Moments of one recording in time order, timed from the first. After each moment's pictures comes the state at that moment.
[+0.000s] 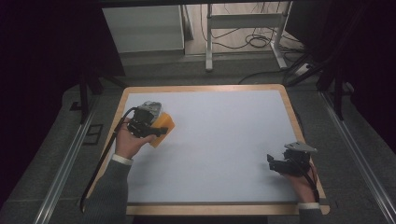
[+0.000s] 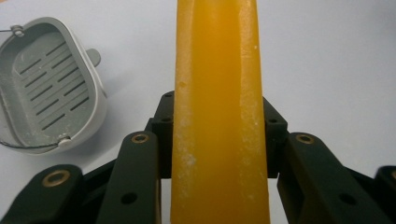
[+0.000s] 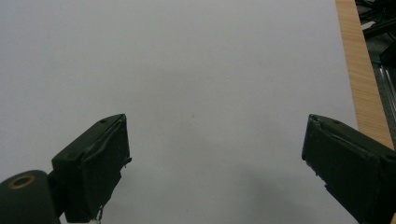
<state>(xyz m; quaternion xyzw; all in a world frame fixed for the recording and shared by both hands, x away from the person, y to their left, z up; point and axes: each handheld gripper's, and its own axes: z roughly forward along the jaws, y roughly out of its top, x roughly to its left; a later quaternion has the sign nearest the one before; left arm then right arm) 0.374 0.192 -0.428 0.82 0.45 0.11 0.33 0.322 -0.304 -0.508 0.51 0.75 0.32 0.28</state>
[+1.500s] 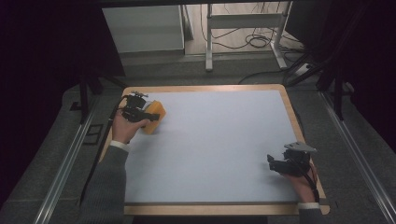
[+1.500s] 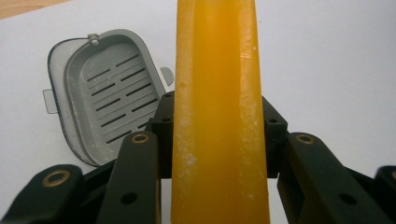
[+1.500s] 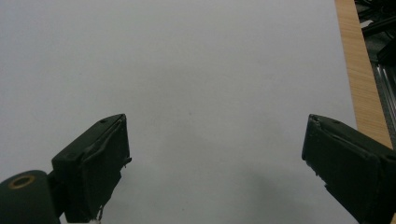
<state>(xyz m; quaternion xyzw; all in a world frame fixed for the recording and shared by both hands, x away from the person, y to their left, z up) 0.424 0.224 -0.429 0.78 0.52 0.11 0.33 0.323 -0.305 -0.510 0.51 0.75 0.32 0.28</state>
